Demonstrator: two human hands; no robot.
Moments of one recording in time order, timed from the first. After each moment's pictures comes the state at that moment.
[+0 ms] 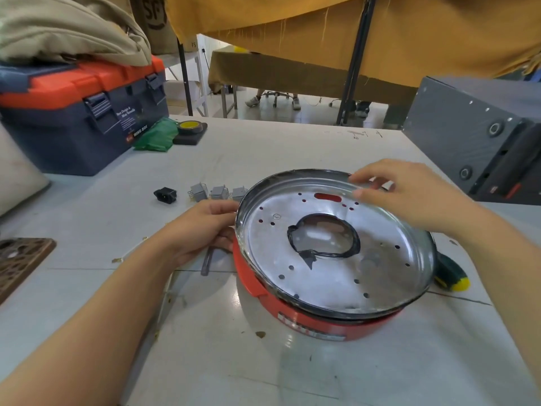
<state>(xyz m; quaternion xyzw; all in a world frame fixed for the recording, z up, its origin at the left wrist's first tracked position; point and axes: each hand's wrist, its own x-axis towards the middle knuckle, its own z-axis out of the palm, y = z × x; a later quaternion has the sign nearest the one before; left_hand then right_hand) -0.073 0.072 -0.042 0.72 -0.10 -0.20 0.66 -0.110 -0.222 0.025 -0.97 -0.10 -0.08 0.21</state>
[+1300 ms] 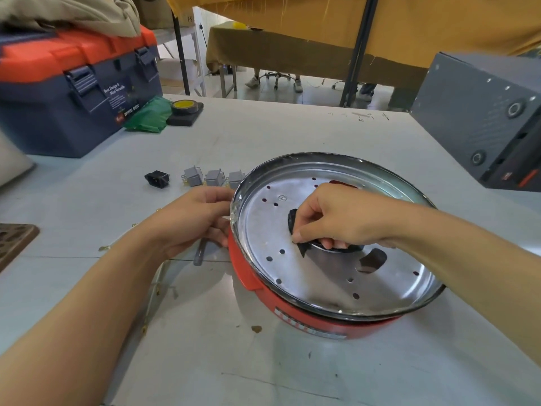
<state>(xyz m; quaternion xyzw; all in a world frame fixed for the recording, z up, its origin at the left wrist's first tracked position) -0.076 0.069 -0.040 0.74 -0.10 -0.21 0.63 -0.115 -0.148 0.011 -0.92 -0.13 0.21 0.31</state>
